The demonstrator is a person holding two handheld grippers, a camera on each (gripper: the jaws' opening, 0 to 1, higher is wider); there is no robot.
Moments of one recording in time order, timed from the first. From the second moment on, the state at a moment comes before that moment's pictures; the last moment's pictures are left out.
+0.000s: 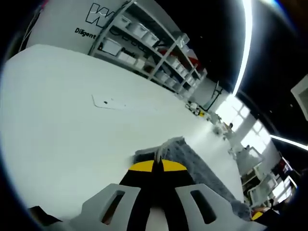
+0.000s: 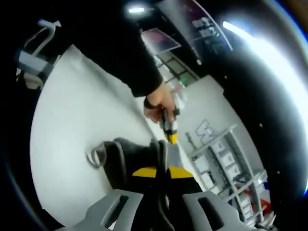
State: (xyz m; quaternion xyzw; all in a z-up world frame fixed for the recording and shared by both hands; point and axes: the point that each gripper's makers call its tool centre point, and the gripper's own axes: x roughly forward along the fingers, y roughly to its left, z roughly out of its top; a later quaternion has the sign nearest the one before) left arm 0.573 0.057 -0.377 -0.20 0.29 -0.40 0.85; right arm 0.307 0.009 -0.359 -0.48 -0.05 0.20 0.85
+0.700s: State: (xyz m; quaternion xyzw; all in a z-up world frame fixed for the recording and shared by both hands) left arm 0.572 0.053 -0.365 -0.18 0.27 -0.40 0.85; right arm 0.309 0.003 -0.353 -0.47 -0.06 0.20 0.86
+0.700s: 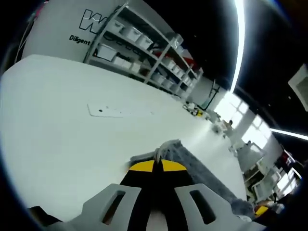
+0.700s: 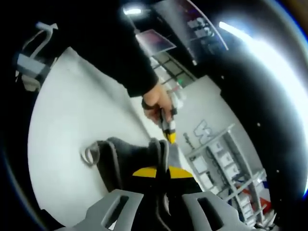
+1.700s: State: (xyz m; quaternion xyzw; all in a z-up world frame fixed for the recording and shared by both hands) left arm 0.572 0.022 -0.325 -0.08 0.27 -0.41 0.87; right arm 0.319 -0.033 -0.322 -0.41 -0.07 0.17 0.89
